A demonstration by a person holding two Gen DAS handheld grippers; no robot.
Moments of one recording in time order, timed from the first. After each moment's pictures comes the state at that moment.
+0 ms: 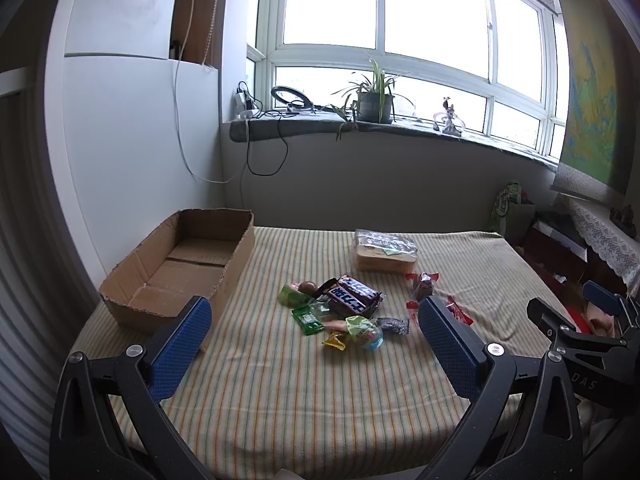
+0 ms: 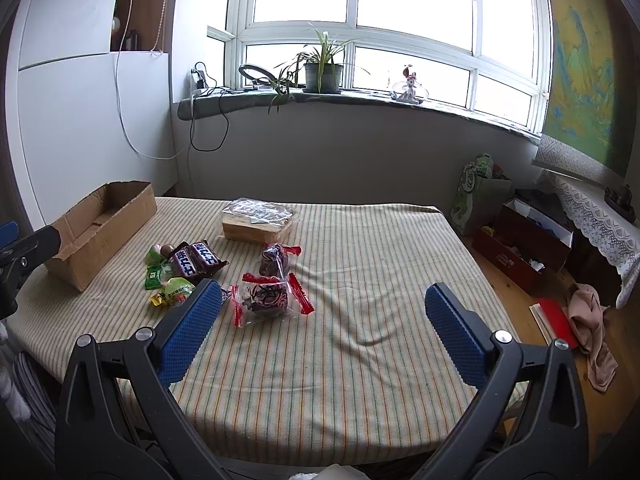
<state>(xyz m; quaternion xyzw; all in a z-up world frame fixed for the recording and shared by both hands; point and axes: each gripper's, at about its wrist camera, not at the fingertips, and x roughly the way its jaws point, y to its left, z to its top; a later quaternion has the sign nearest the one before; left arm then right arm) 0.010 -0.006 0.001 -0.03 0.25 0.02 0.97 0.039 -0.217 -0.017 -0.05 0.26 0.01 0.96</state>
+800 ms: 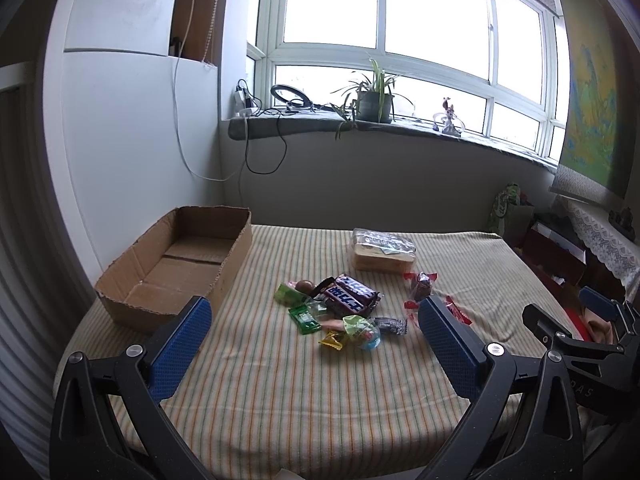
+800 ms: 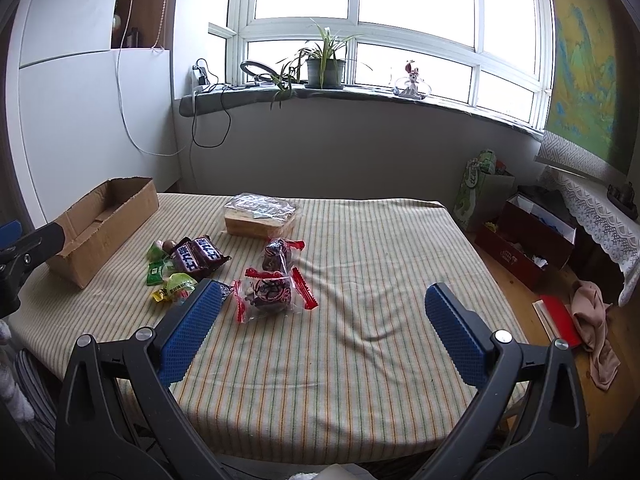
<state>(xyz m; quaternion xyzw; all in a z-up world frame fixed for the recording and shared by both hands) 0.012 -0.008 -0.002 -0.03 0.25 0.01 0.97 0.041 -0.211 -0.025 -0.05 0.26 0.01 0.96</state>
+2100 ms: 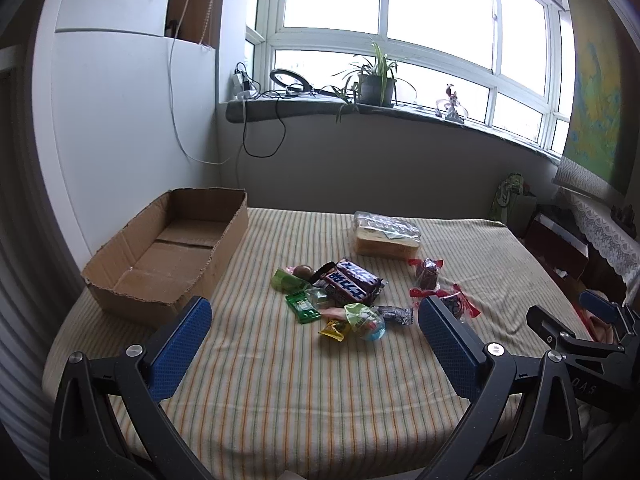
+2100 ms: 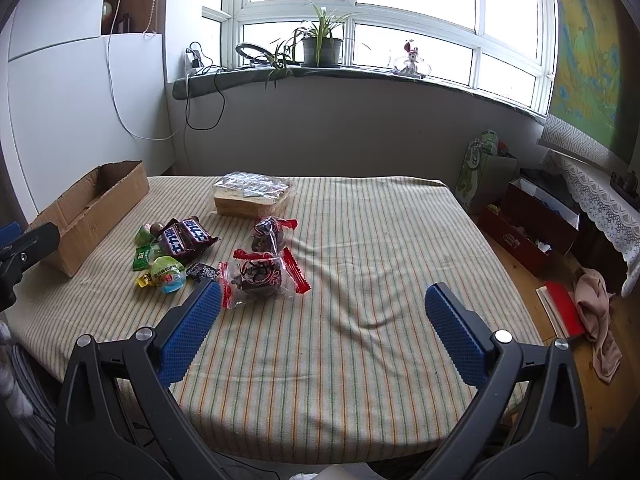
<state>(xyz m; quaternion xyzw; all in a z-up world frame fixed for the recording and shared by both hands) 0.025 -0.005 -0.021 -0.04 0.27 0.01 0.96 0.057 -0.224 -0.046 -0.04 0.30 0.01 0.95</state>
